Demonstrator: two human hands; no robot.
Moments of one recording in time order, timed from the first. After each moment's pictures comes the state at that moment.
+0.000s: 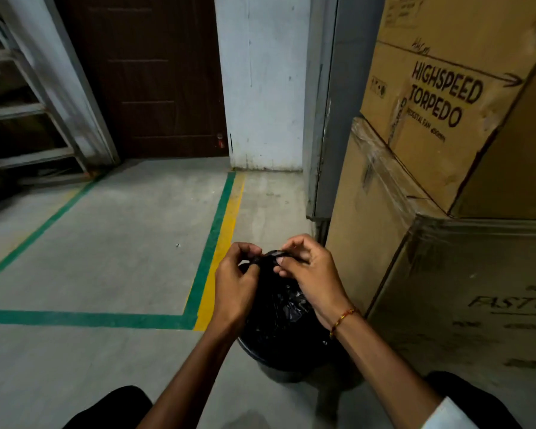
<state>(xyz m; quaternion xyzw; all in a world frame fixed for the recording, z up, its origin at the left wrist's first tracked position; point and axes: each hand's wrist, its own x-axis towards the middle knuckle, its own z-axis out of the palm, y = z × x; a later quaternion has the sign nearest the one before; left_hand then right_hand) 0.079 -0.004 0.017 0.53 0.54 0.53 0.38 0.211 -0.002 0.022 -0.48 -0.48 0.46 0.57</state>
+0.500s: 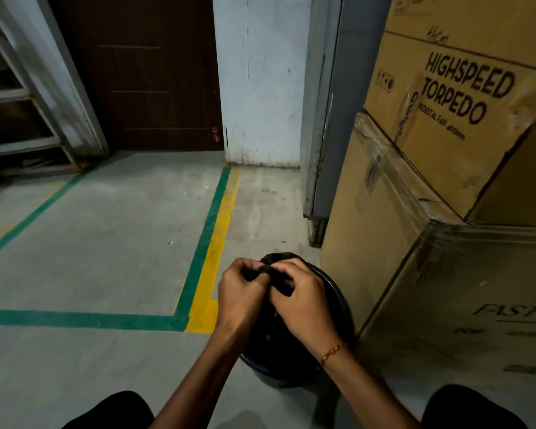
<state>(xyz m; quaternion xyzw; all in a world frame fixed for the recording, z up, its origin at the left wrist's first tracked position) 0.094 0.003 0.002 0.46 0.59 0.50 0.43 0.199 -0.013 -0.006 -0.57 -0.63 0.22 0.49</state>
